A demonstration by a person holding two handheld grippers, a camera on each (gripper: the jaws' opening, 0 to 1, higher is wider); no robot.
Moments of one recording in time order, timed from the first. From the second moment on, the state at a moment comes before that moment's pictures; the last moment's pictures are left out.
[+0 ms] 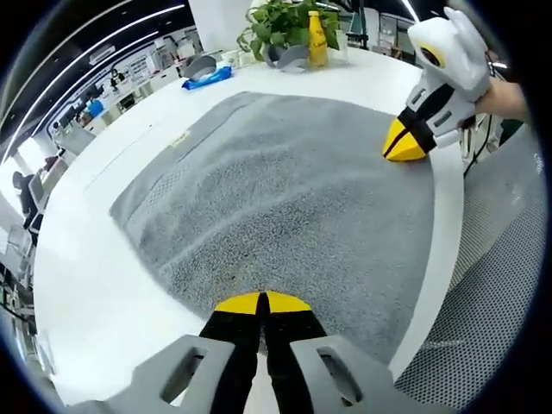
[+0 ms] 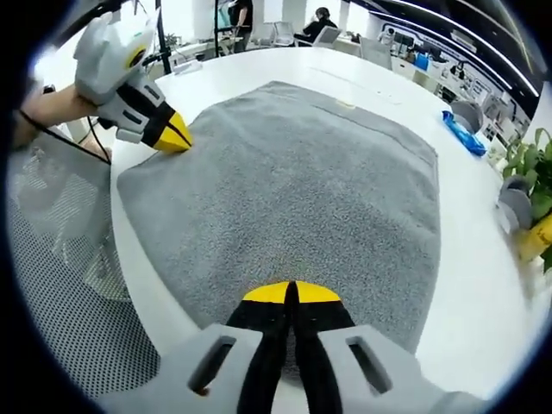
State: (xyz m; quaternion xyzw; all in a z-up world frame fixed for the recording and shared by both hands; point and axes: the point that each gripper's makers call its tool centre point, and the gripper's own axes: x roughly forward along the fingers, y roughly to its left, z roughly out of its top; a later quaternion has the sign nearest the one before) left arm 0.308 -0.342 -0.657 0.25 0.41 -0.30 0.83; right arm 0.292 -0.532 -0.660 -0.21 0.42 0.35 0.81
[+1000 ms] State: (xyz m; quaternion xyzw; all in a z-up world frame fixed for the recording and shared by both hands) left arm 0.313 -0.332 -0.656 0.26 0.40 -0.29 0.83; right arm 0.275 -0.521 -0.660 -0.20 0.43 0.37 0.80
